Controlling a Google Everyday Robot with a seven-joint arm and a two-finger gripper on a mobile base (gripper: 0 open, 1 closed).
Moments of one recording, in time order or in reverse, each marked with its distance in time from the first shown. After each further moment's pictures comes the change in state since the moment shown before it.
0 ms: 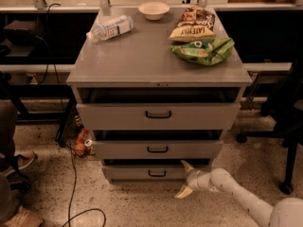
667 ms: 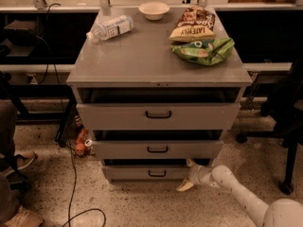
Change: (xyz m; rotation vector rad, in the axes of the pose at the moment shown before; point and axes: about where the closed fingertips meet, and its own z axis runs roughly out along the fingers) arm 0.014 -0.032 0.005 0.065 -0.013 -0.057
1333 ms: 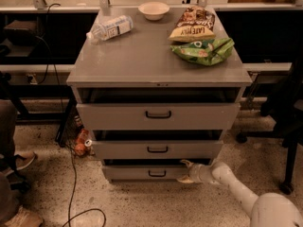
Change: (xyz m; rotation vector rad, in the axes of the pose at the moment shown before) arm 0.027 -0.004 0.017 -0.037 0.038 0.013
